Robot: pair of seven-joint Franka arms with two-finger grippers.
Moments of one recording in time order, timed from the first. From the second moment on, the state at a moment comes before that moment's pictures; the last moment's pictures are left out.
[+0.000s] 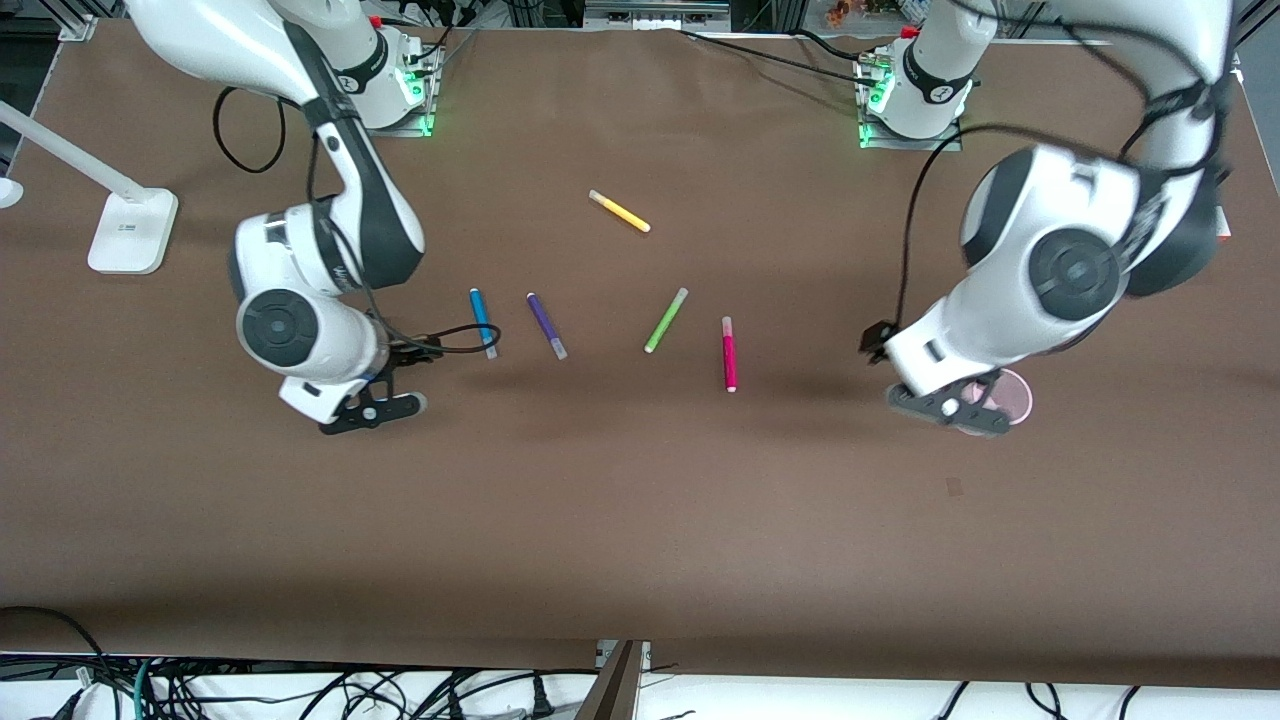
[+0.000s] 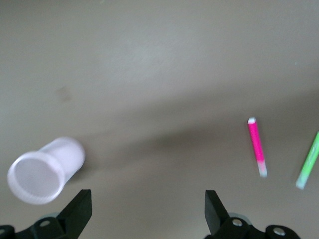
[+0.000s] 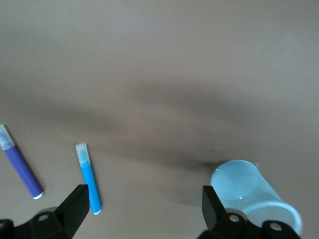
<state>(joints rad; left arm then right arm) -0.22 0.45 -0.09 -1.49 0.02 1.83 -0.03 0.34 0.50 -0.03 -1.66 -0.01 1.94 0.04</state>
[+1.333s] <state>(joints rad) -0.56 0.57 -0.08 -1.90 -0.05 2.34 -0.38 0.50 0.56 -0.03 -1.93 0.02 2.36 0.10</state>
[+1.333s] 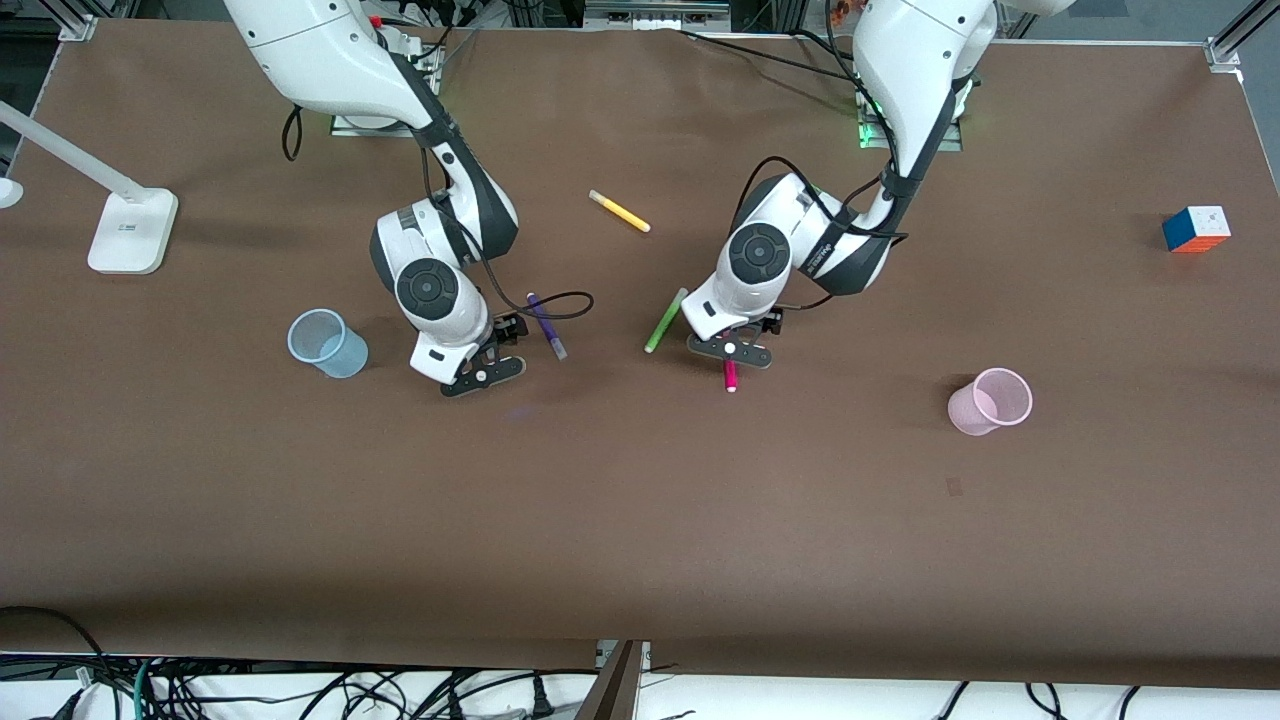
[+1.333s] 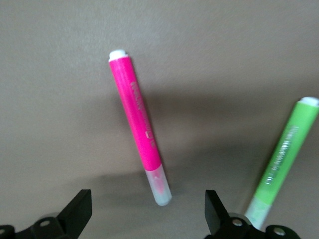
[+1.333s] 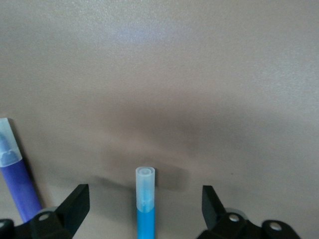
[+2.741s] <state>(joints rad) -0.57 0.57 -0.07 -1.91 -0.05 2.31 -0.38 0.50 0.46 -0.09 -1.89 0.02 2.31 -0.03</state>
